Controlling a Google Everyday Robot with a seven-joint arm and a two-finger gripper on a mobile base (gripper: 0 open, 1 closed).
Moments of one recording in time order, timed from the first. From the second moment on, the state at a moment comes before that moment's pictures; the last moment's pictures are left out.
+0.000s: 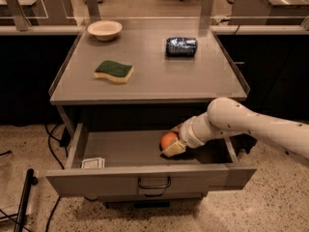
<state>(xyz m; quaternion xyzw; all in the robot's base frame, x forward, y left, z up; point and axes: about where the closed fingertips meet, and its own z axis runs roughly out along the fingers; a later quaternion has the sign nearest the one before) 0.591 -0.078 0.617 -0.54 0.77 0.16 0.29</state>
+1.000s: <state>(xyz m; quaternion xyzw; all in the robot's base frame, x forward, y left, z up) 0.527 -0.052 0.780 -0.58 0.74 0.16 0.30</state>
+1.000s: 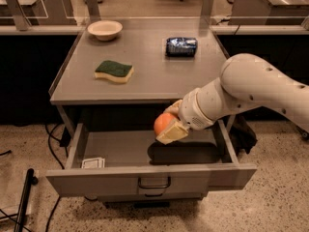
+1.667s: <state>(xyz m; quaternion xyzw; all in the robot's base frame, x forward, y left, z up) 0.510 -0.039 0.823 -0.59 0.73 0.15 0.31</state>
